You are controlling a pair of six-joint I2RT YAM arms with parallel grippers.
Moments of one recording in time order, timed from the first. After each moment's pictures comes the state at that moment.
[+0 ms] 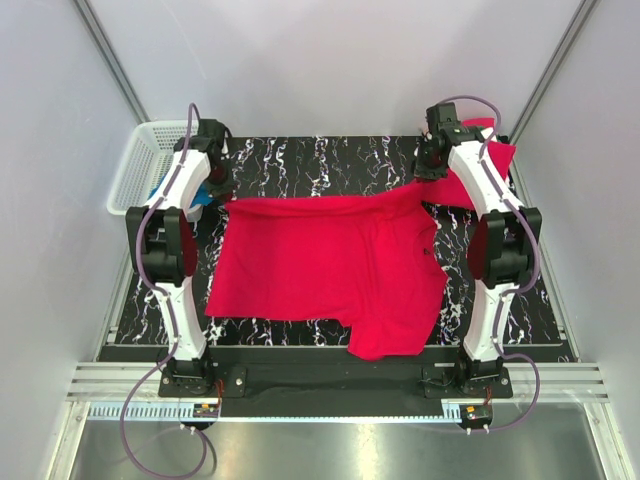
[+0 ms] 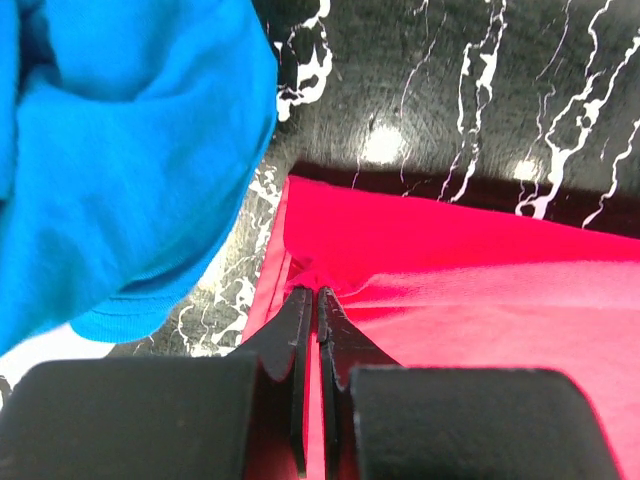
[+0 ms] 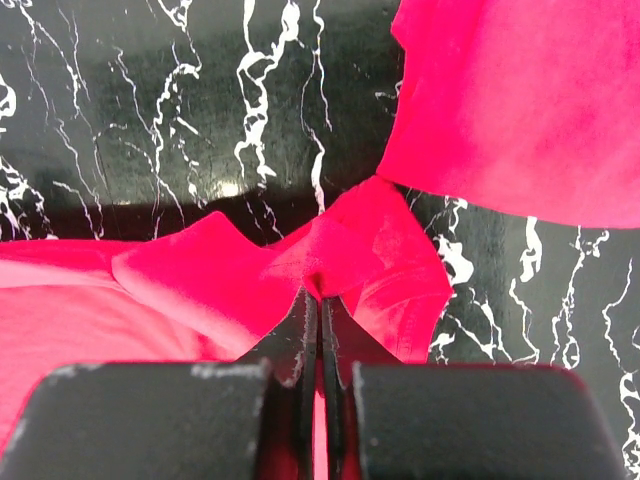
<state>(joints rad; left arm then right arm) -0.06 2.06 1.85 -0.95 -0.06 -0.28 0.15 2.05 1.95 -0.88 0.04 0.27</state>
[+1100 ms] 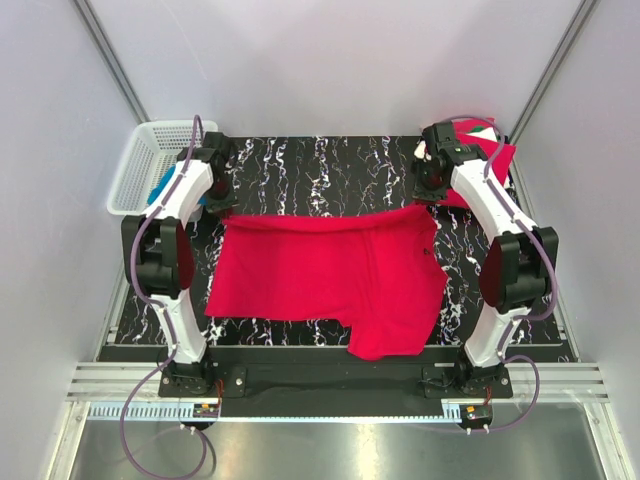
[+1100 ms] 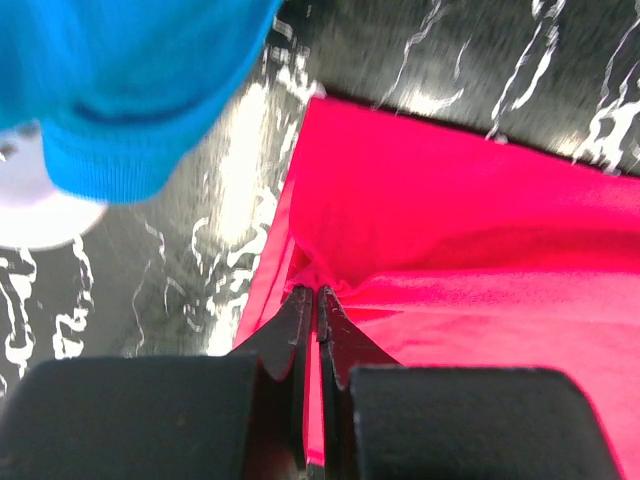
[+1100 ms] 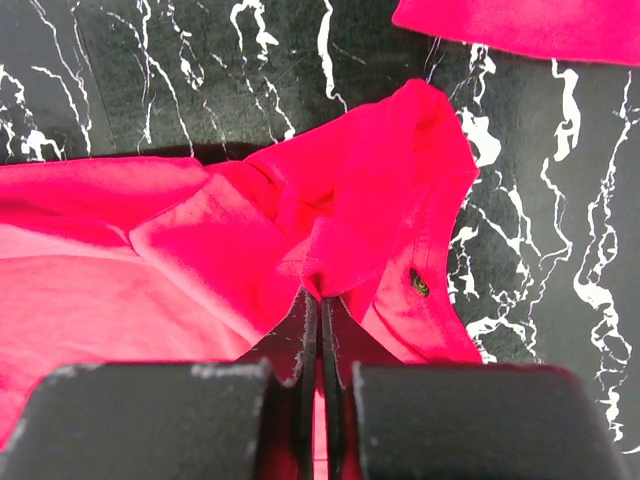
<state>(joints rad) -0.09 1.94 1.67 -0.99 -0.14 -0.32 0.20 1.83 1.66 -0.89 0.04 0.34</state>
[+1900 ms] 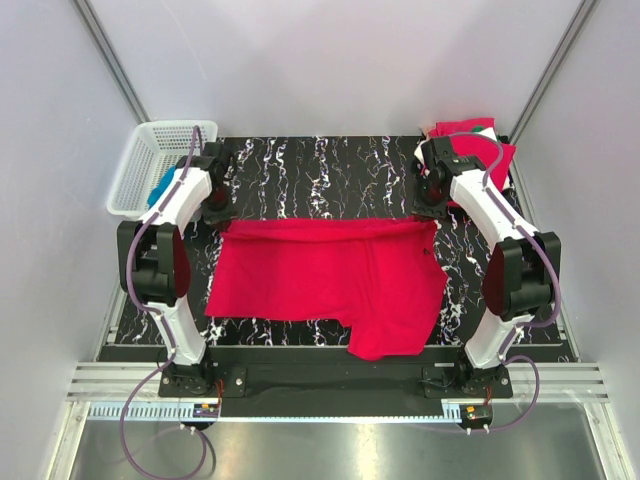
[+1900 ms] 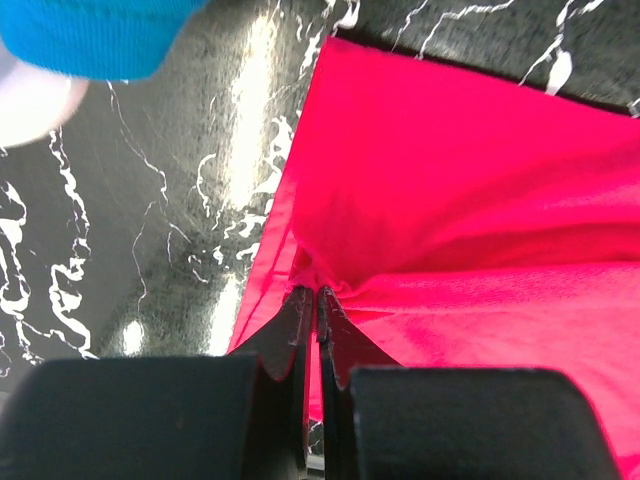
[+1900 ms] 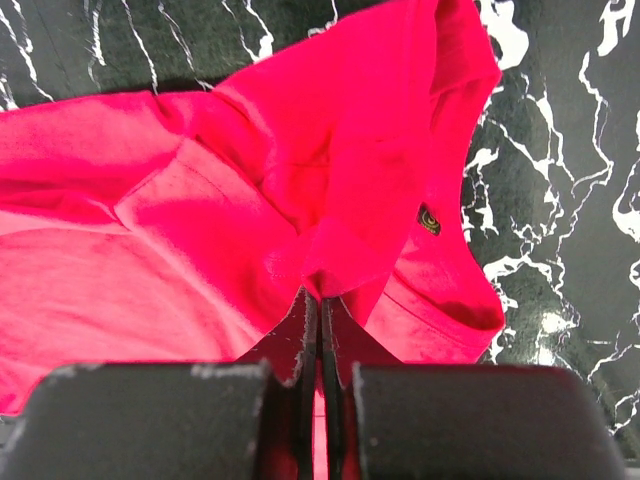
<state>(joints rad) -0.09 1.86 1.56 -1.03 -0.14 -0.34 0.21 1.76 1.53 -0.92 0.02 0.40</state>
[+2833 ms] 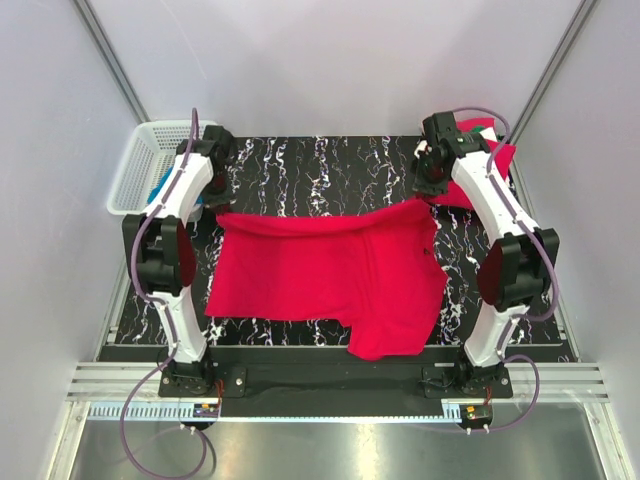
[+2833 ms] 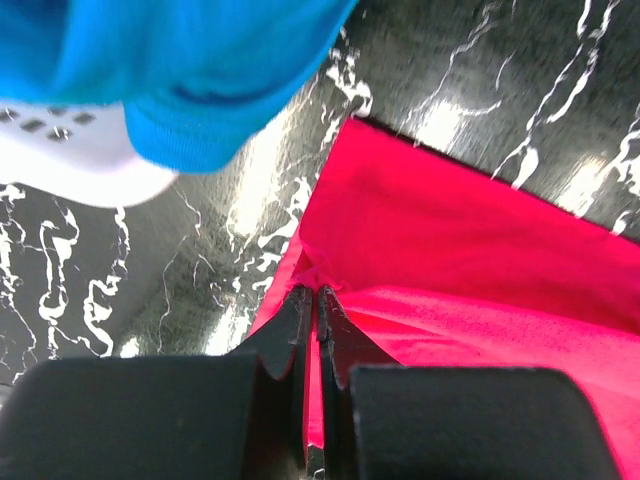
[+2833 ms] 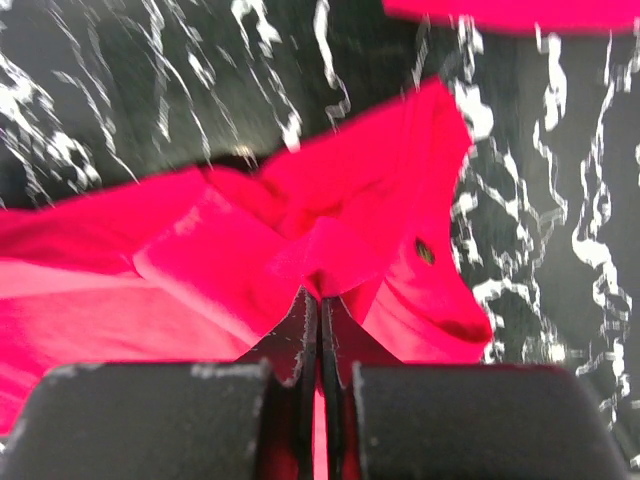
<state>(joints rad) -0.10 1.94 1.74 -1.09 -0.23 -0.38 0.21 1.82 1.75 -1.02 0.07 0.42</state>
